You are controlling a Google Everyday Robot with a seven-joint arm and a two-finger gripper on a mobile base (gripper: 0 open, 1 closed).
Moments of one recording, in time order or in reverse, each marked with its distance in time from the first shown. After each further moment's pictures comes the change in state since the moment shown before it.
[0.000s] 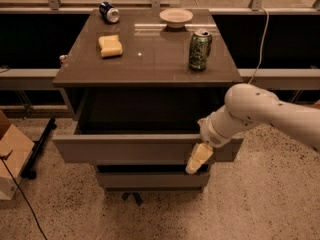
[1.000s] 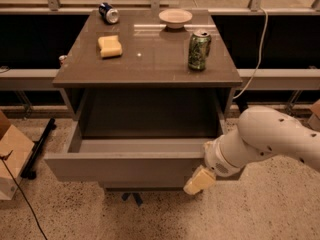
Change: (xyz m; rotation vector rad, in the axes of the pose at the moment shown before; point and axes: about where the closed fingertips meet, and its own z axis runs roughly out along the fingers) arm 0.013 0.101 -0.033 -0.037 -0.014 0.163
